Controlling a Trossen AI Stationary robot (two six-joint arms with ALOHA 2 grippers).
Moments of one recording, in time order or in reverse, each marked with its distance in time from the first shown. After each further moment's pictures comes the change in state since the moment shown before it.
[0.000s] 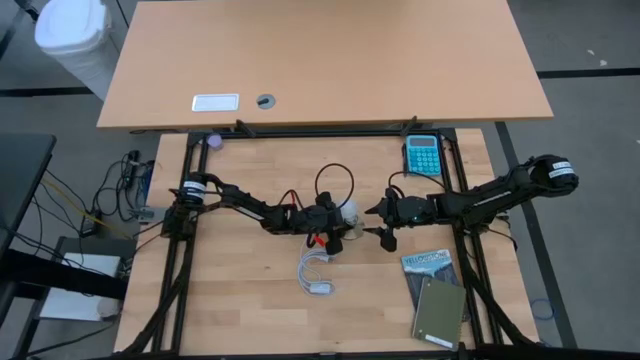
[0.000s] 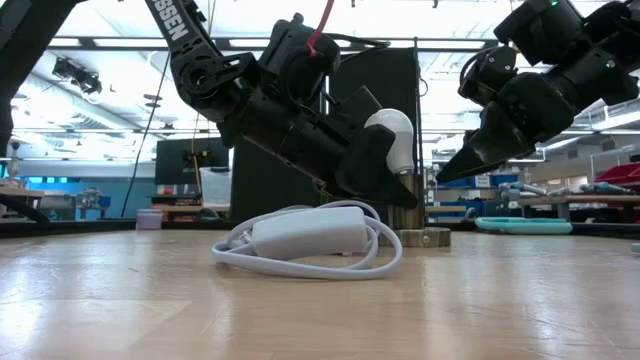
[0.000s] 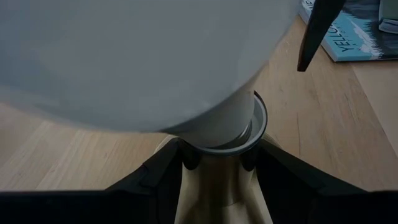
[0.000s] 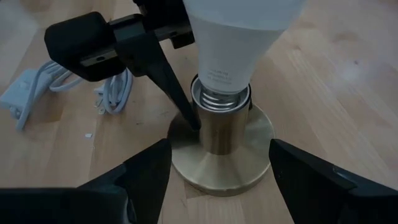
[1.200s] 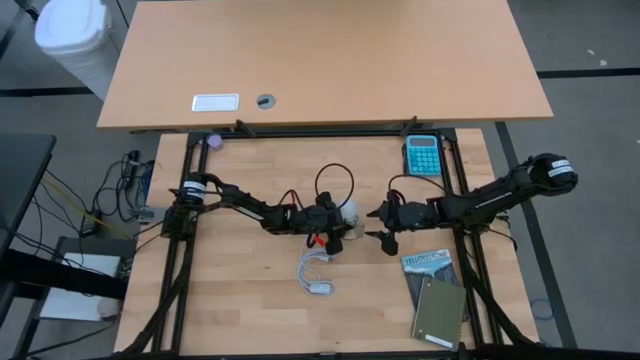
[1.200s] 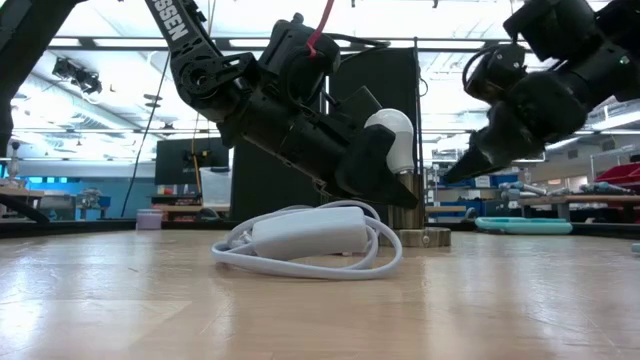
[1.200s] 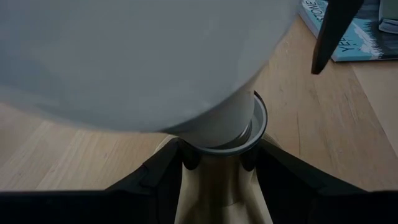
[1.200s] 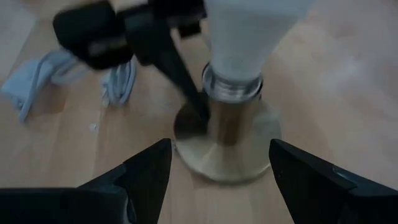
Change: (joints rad) left arm 0.000 0.000 0.000 0.000 0.000 0.000; right arm 0.066 0.000 0.000 -0.016 0.079 0.028
